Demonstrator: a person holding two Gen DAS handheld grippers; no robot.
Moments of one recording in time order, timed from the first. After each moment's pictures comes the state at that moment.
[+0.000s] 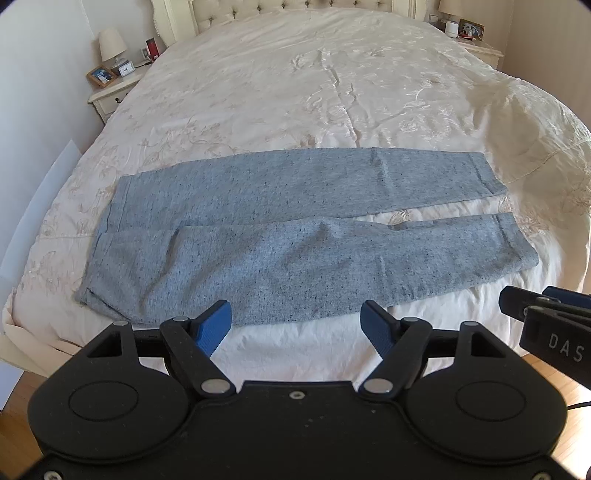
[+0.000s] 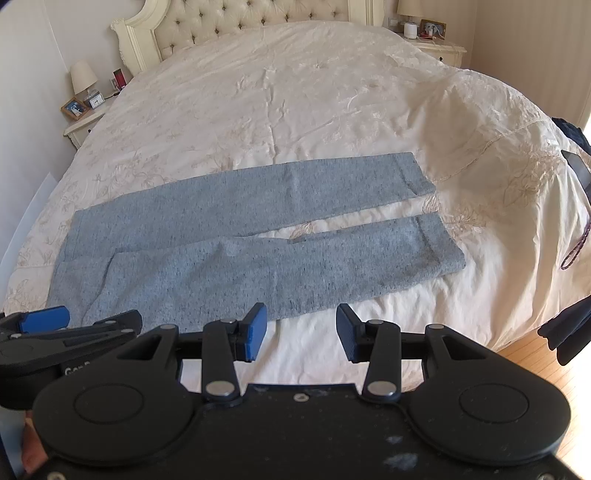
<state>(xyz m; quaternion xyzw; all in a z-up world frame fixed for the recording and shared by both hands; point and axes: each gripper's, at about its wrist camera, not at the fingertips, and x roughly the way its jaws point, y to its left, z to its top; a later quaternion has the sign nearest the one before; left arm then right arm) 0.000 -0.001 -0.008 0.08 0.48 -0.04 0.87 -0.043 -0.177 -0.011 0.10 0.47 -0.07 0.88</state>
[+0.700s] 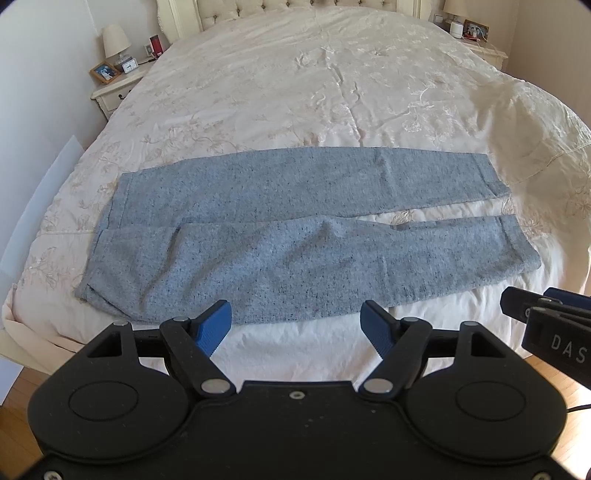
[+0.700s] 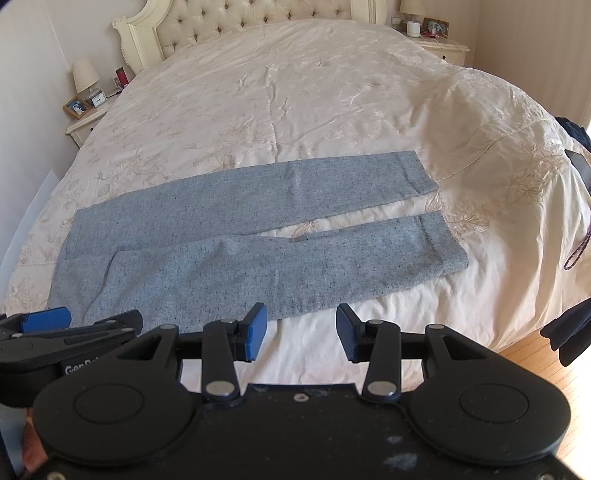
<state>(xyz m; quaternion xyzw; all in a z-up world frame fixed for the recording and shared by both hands) 0.003 0.000 -0.006 0.07 0.48 -0.03 0.87 -0.042 -0.178 -0.012 0.10 0.47 -0.06 0.88</state>
